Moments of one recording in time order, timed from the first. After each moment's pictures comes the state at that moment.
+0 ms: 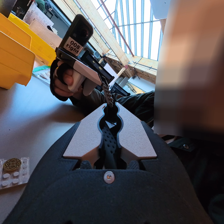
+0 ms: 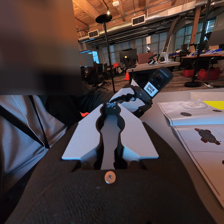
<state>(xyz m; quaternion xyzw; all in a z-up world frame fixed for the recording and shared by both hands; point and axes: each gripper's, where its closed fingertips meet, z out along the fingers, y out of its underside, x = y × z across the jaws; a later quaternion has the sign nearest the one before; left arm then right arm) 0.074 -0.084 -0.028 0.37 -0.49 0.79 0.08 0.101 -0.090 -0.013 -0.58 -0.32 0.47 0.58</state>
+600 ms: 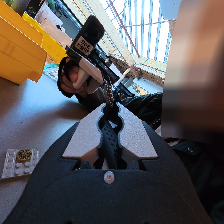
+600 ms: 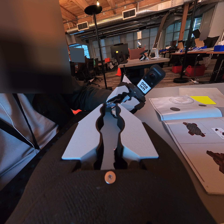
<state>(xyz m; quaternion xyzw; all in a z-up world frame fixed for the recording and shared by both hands) 0.080 -0.077 -0.037 0.39 -0.49 0.78 0.08 0.105 -0.080 -0.020 -0.61 -0.32 0.43 0.59</state>
